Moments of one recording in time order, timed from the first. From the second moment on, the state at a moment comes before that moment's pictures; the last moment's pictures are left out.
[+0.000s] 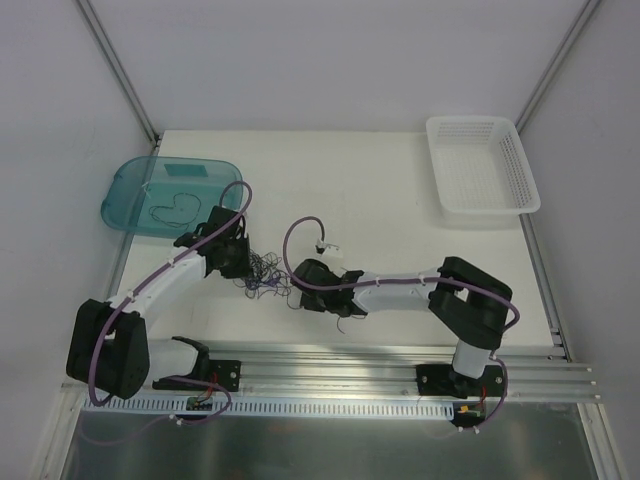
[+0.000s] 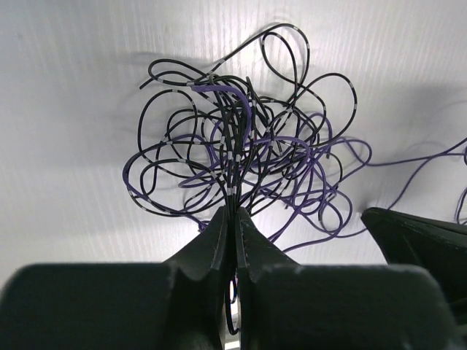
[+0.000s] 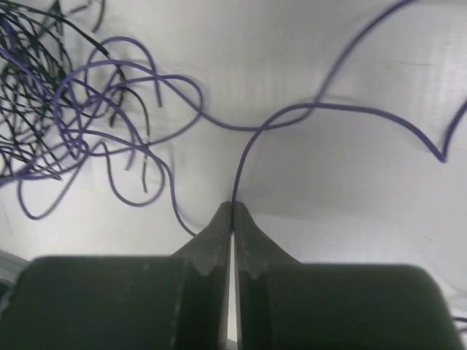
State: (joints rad) left arm -0.32 1.23 0.73 -0.59 0.07 -0.43; right arm 1.18 1.80 1.01 -0.18 0.33 1.18
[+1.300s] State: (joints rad) left arm -0.32 1.24 0.76 -0.56 -0.02 -0.39; right arm 0.73 0.88 1.50 -0.92 0.59 0.28
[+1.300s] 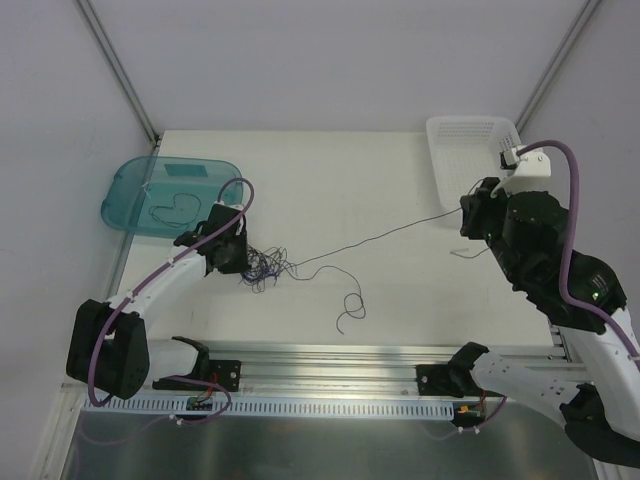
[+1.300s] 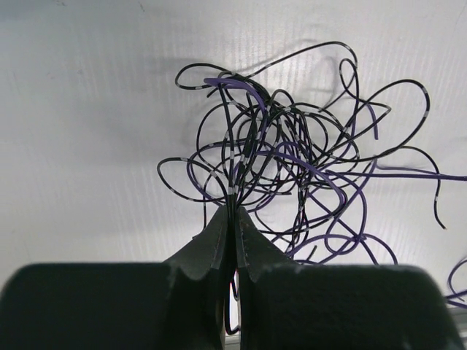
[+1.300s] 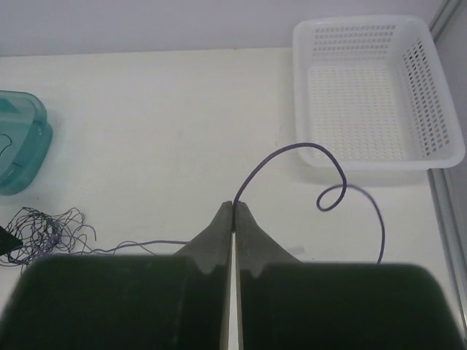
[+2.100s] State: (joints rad) left arm -0.32 1.06 0.69 -0.40 0.32 -0.38; right arm 0.81 1.09 0.99 -0.77 0.32 0.53
